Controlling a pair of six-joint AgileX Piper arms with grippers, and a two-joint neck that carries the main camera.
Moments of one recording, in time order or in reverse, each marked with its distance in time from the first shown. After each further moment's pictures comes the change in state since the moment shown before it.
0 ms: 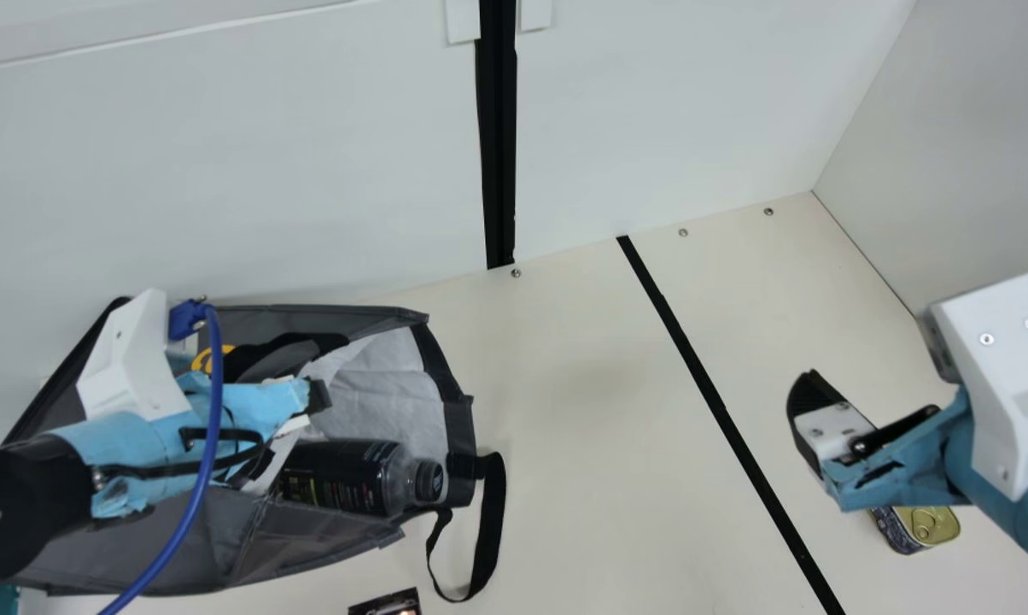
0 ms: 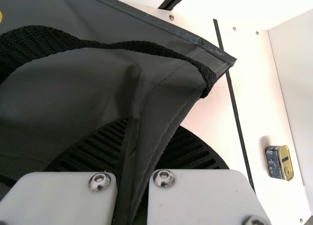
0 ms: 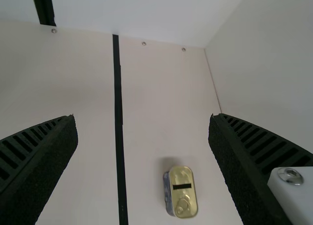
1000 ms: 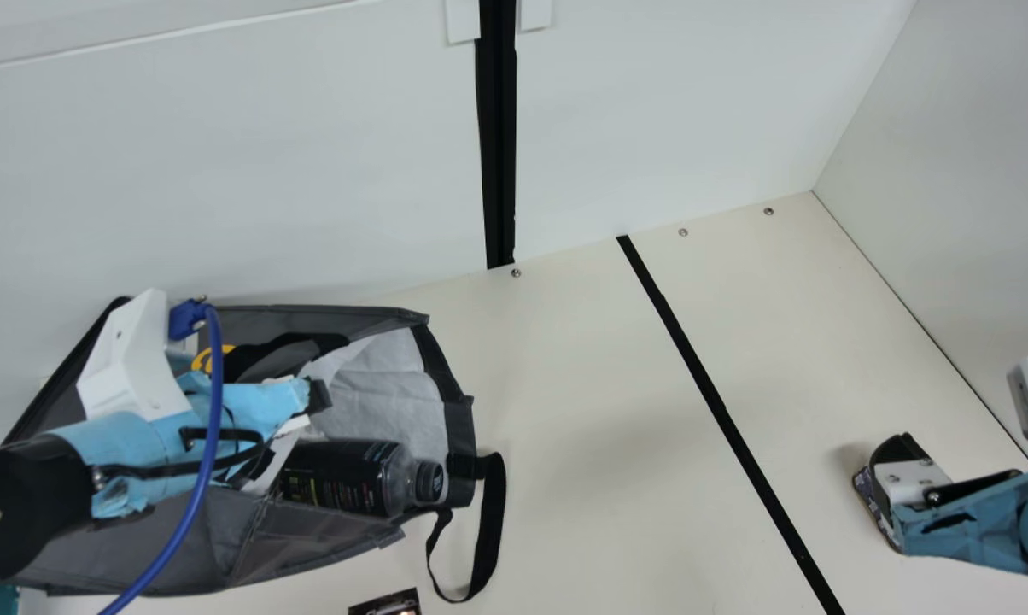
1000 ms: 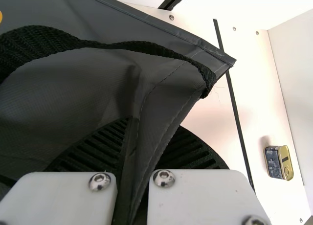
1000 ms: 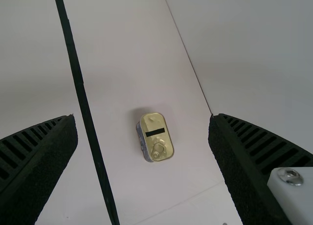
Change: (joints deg) left arm 0.0 0.0 0.0 0.0 0.0 0.0; right arm -17.9 -3.4 3.7 2.7 5.1 -5.1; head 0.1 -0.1
